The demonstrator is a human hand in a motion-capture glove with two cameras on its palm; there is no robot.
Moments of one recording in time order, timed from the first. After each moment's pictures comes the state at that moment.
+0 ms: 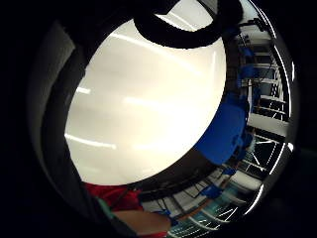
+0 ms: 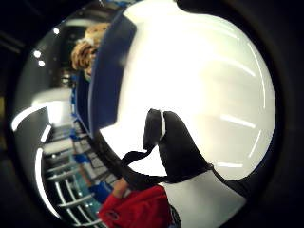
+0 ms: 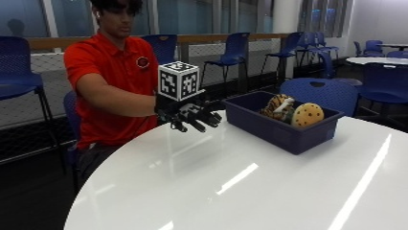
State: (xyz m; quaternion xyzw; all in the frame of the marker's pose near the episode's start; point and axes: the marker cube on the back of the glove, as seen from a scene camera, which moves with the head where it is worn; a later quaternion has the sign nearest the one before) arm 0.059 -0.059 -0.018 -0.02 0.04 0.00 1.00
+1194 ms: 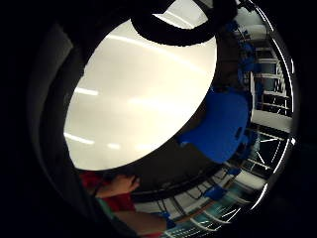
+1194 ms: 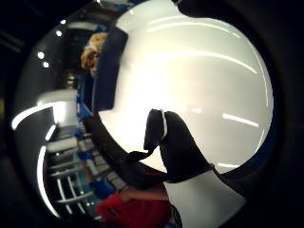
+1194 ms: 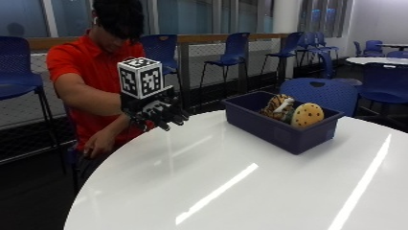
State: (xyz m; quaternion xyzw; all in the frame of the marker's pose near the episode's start) arm 0.131 0.003 -0.036 -0.01 0.02 -0.01 1.00
